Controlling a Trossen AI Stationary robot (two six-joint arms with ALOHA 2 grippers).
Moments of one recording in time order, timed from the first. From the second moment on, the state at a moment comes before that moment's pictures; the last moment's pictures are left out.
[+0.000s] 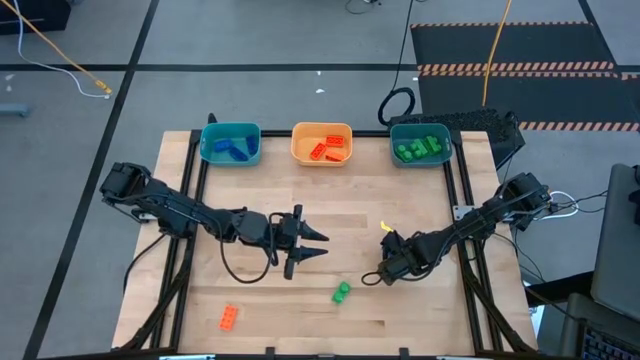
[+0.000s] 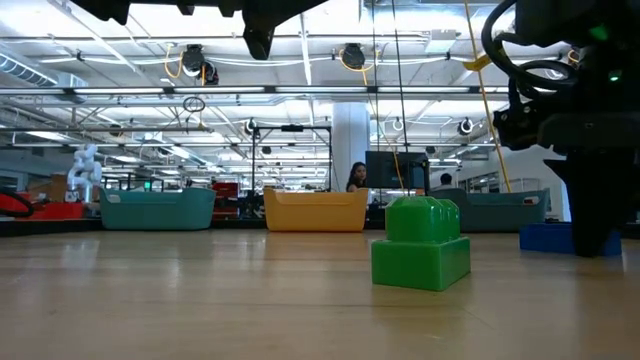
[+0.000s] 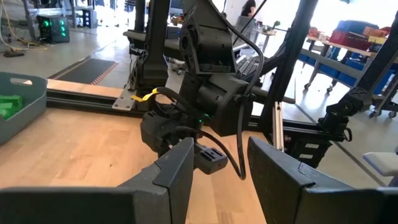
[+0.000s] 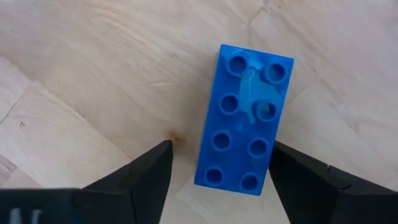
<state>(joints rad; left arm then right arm) -0.28 1.50 0.78 0.65 -0.13 -0.19 0.45 1.59 0.77 -0.69 0.16 1.29</state>
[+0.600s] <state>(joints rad) -0.27 1.50 0.78 0.65 -0.17 -0.15 0.43 1.60 0.77 -0.71 0.20 1.14</state>
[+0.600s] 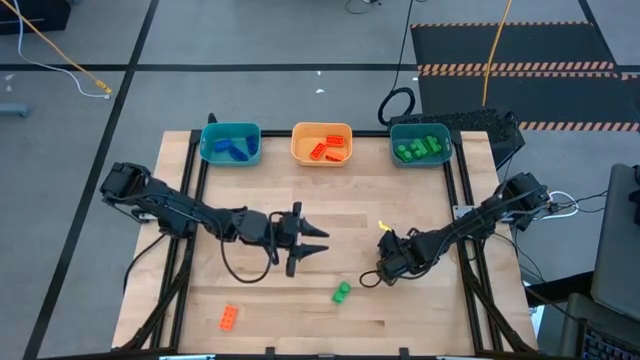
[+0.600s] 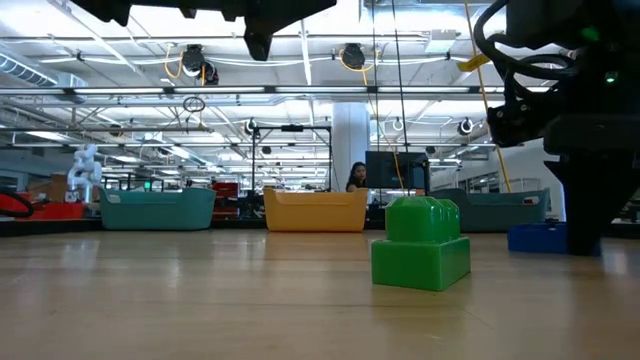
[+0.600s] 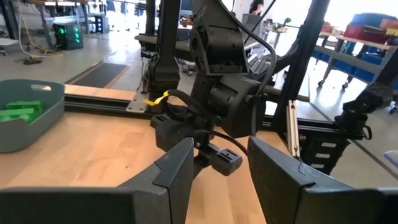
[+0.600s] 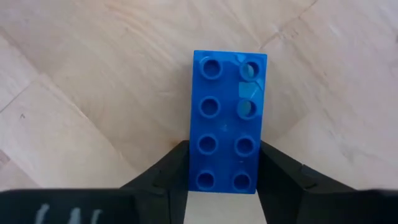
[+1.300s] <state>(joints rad) -0.26 1.50 0.78 0.65 -0.16 -0.08 0.36 1.60 0.77 -0.50 0.31 0.73</state>
